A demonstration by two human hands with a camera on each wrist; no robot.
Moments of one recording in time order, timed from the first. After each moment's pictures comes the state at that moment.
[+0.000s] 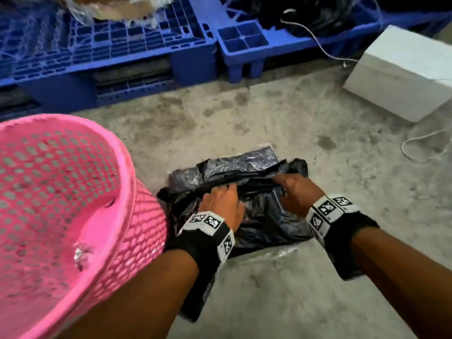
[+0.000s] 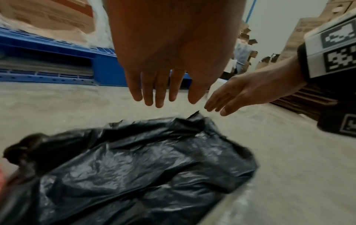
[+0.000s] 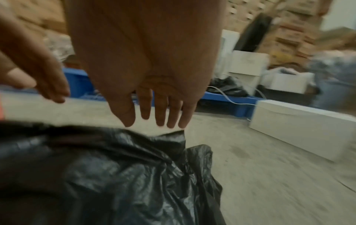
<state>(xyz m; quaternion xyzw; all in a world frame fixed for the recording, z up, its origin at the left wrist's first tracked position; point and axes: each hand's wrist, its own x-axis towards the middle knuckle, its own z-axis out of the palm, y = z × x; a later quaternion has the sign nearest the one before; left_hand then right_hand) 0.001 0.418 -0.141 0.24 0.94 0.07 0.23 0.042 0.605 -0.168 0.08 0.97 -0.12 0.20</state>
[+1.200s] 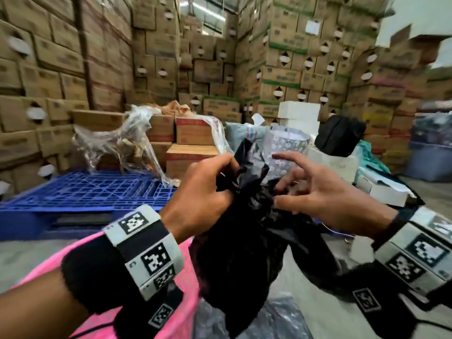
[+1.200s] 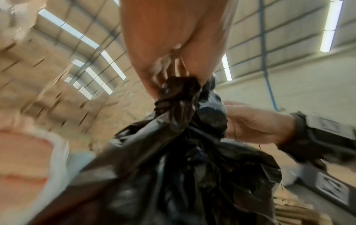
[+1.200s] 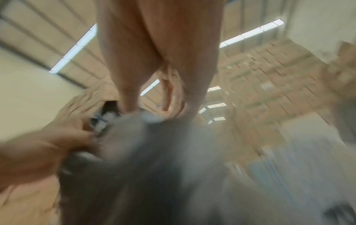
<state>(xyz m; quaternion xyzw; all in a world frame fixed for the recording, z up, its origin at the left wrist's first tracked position) 0.022 0.282 0.126 0.42 0.75 0.48 -0.17 0.076 0.488 0.145 -0.13 0.89 -0.43 -0.12</state>
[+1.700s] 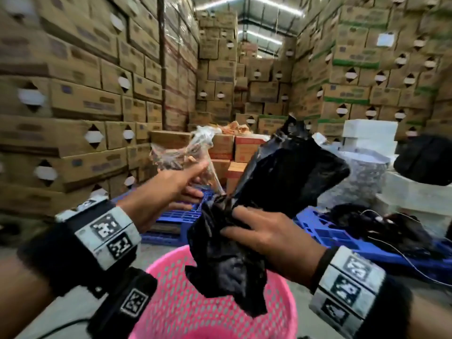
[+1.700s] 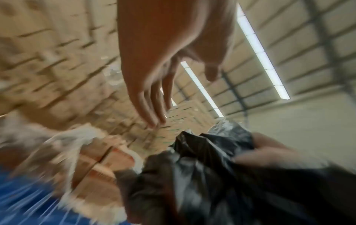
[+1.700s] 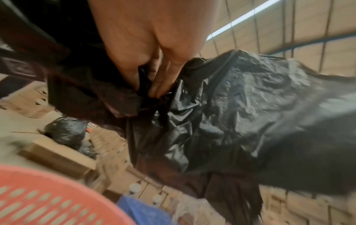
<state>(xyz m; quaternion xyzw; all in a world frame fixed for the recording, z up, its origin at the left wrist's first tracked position) -0.018 0.095 0.155 0.11 0.77 0.63 -0.05 0.011 0.296 0.114 -0.49 0.81 0.03 -0.32</state>
